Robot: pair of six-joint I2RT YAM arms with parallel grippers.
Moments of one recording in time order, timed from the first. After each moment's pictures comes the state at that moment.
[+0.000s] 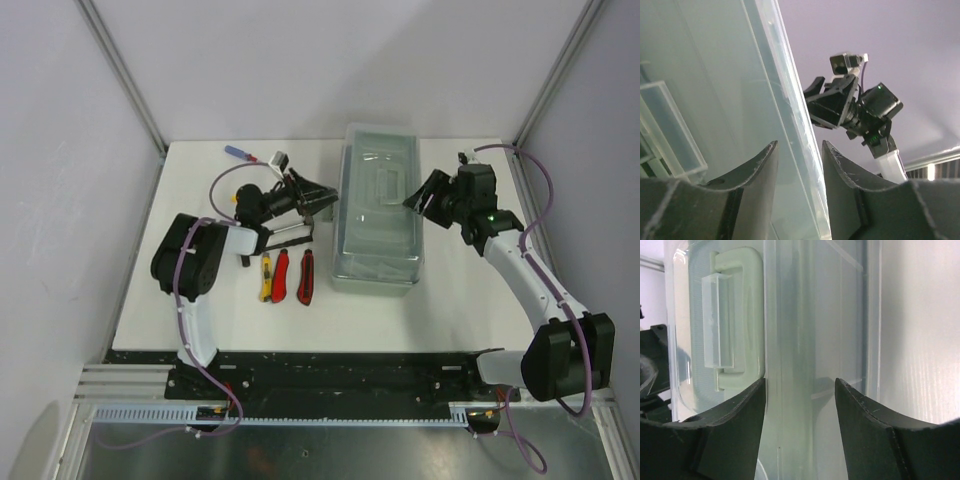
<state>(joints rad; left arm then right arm) -0.33 1.99 0.98 1.27 0.83 -1.54 0.21 1.29 1.05 -0.34 -0.18 0.65</state>
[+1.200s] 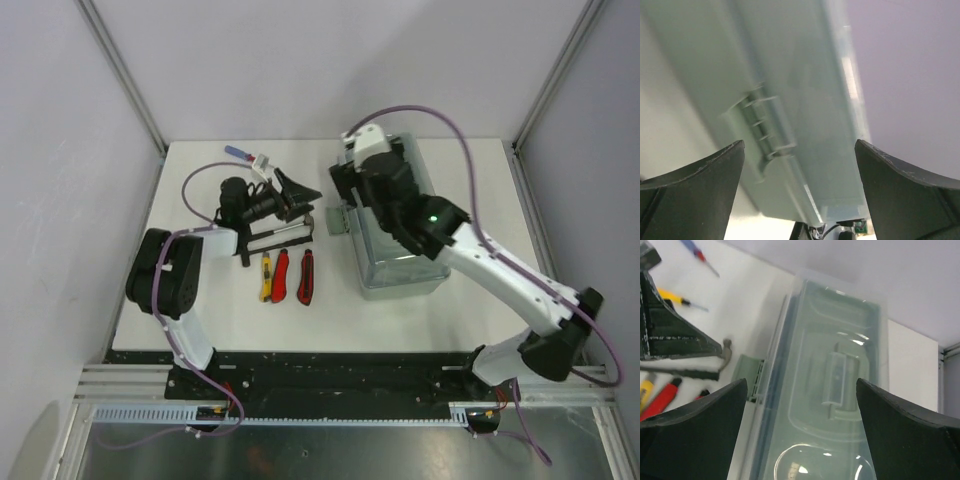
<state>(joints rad) -0.23 1.79 0.92 0.85 0.83 -1.15 0.85 1.39 1.56 -0.46 0.60 -0.05</state>
